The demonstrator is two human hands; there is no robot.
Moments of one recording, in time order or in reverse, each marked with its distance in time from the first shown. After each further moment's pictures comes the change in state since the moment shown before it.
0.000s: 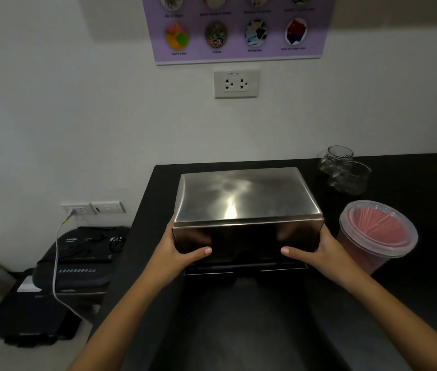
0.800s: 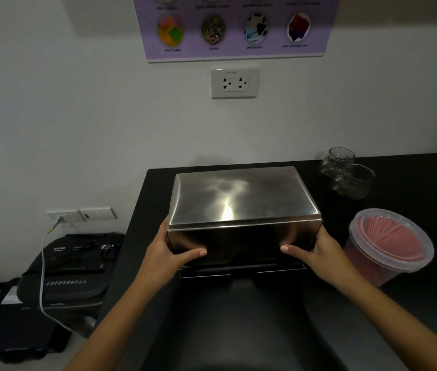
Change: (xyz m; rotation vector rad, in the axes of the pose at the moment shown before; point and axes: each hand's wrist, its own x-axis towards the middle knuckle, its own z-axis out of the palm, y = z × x) left_hand 0.038 -0.011 -0.011 0.012 0.073 0.035; right_hand 0.031 -0.003 0.014 -0.053 0.090 -0.035
